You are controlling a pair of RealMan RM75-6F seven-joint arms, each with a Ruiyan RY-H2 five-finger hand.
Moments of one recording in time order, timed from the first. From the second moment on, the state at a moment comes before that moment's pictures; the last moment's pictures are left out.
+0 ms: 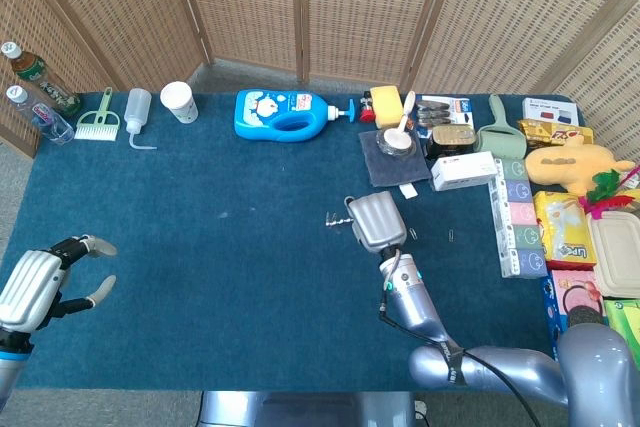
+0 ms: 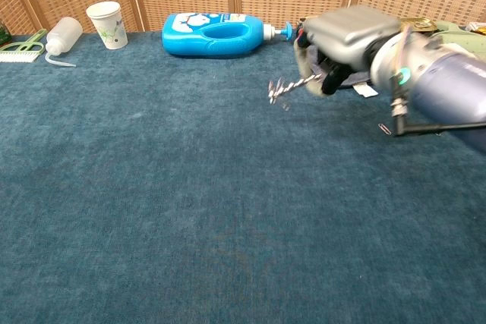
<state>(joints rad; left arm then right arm) -0.18 -0.99 -0.01 -1.82 1.66 1.49 -0.24 0.85 -1.69 0.24 -1.53 -0.89 1.19 -0.85</state>
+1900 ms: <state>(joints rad) -0.18 -0.97 -0.01 -1.92 1.69 1.49 -0.15 0.66 -1.50 0.17 -1.46 -0.87 1.13 -0.64</state>
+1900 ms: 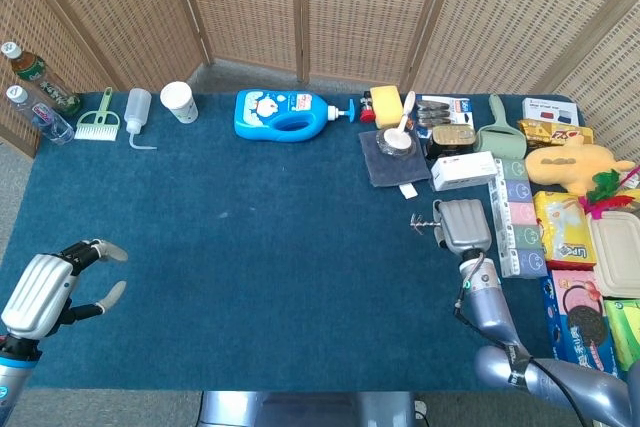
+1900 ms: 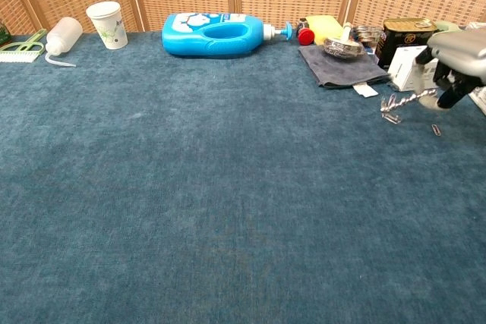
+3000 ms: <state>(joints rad) -0.18 -0.97 -0.01 -1.93 1.69 1.48 -0.13 0.57 -1.47 0.15 -1.34 -0.82 1.09 -0.55</state>
